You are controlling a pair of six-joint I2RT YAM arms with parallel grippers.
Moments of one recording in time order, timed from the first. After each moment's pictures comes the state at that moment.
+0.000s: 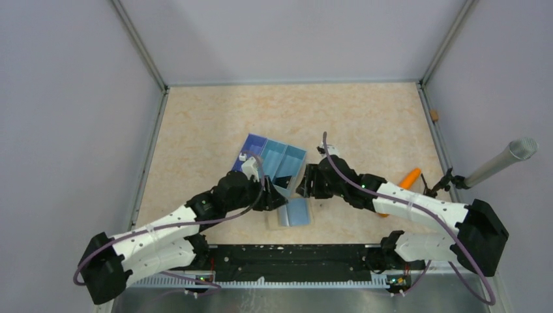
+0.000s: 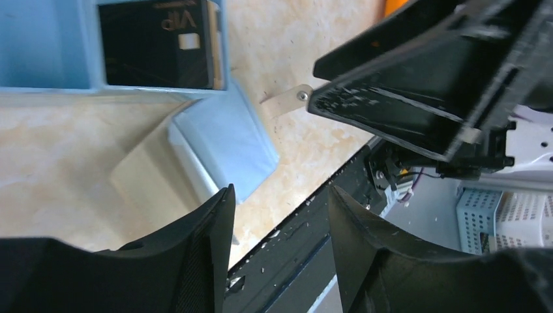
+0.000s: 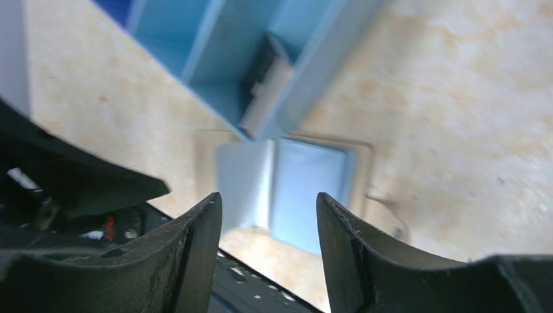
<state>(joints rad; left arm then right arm) -0.84 0.84 0.48 -0.12 0.14 -0.83 0.94 1.19 0.77 -0.26 0.09 0.81</state>
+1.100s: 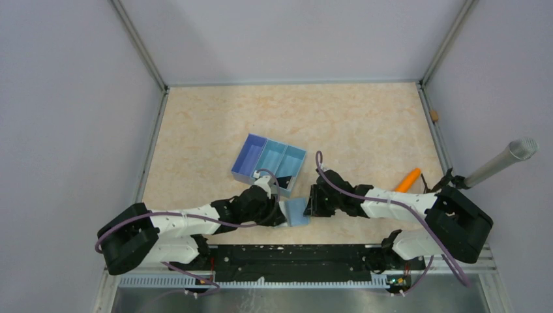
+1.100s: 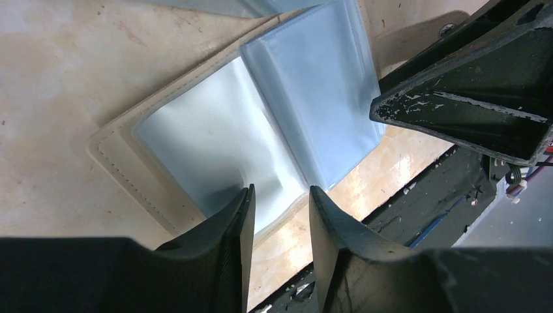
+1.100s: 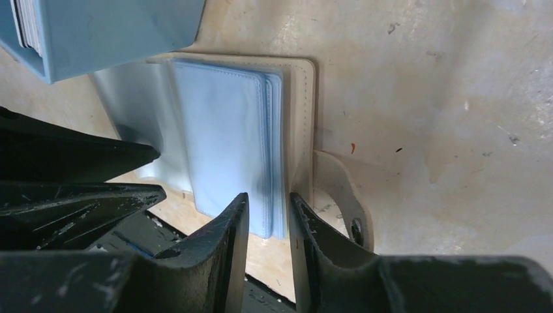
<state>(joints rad) -1.00 1.18 0.37 0.08 0.04 -0.85 0.89 1.32 0.52 -0.13 -0.10 0.89</state>
